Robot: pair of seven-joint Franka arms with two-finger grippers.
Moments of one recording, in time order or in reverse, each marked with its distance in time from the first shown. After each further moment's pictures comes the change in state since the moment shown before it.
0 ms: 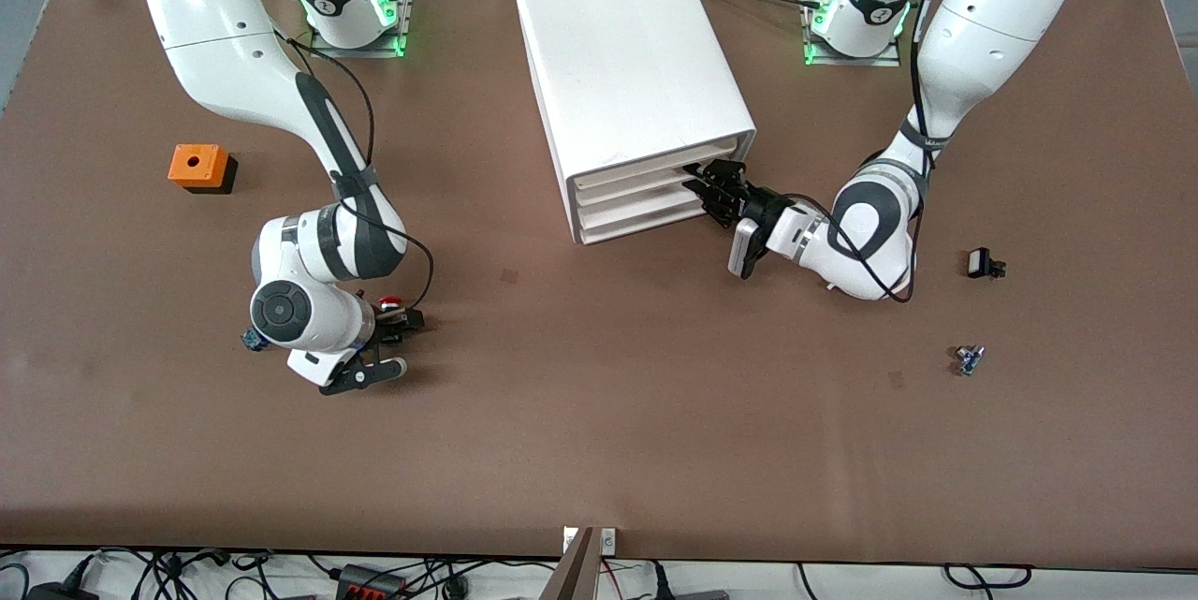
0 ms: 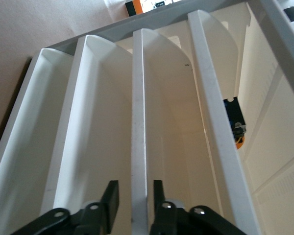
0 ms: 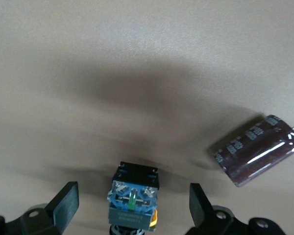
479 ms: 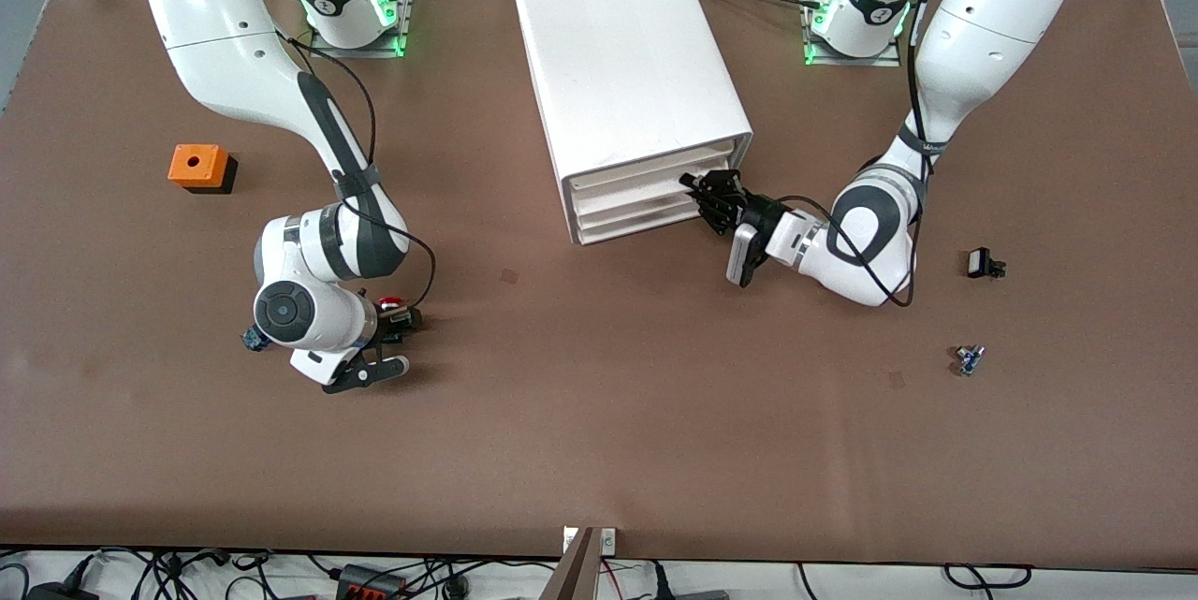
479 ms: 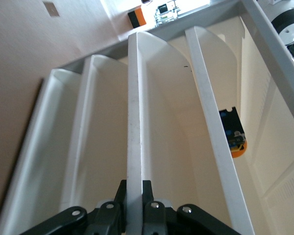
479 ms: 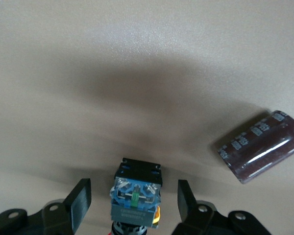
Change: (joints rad) left arm -0.003 0.009 0.016 0.083 0.023 0.020 -0.001; right arm 0.000 0.001 -0.001 -0.001 0.000 -0.013 0.000
